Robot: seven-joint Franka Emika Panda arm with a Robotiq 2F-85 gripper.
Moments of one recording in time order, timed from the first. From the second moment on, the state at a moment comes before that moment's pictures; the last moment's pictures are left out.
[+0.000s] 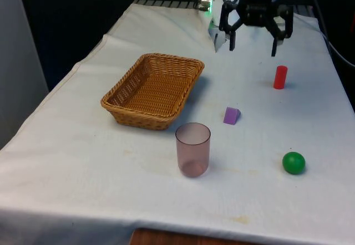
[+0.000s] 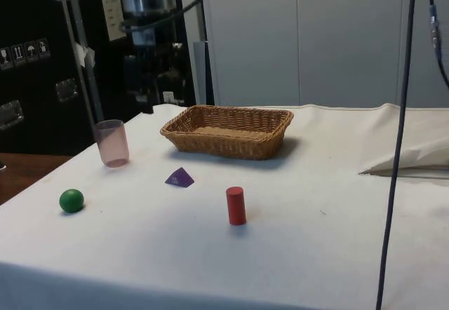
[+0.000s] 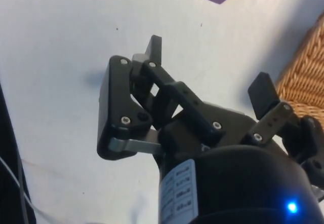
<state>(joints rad) 0.27 0.26 -0.16 -2.02 0.05 2.31 0.30</state>
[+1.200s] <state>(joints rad) 0.26 0.50 -0.17 -1.99 0.05 2.50 0.36</state>
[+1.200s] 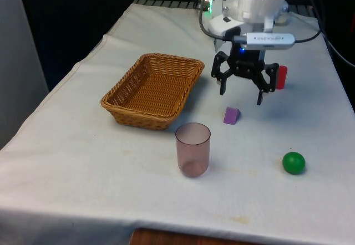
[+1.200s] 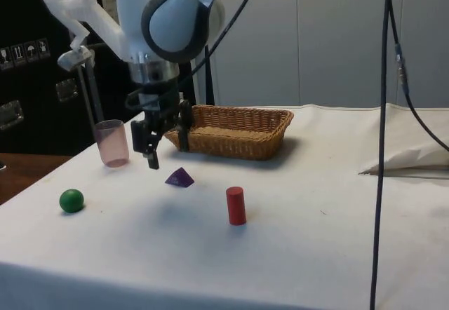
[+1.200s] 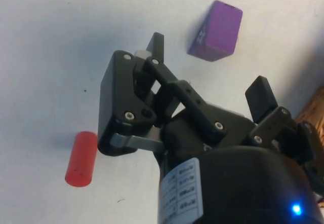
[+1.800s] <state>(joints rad) 0.26 0.55 -0.17 -2.01 0.05 2.58 0.36</state>
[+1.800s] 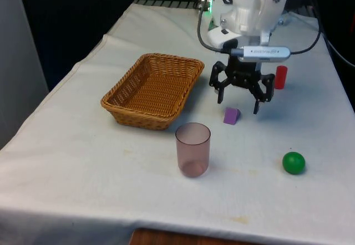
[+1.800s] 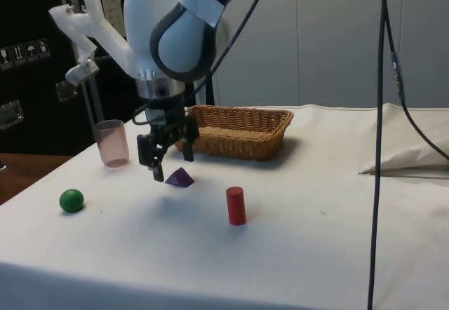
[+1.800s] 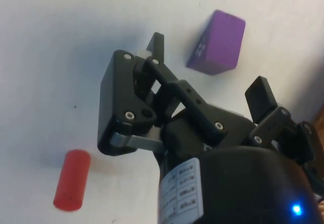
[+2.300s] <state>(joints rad) 0.26 0.57 -0.18 -2.01 0.05 2.63 0.36</state>
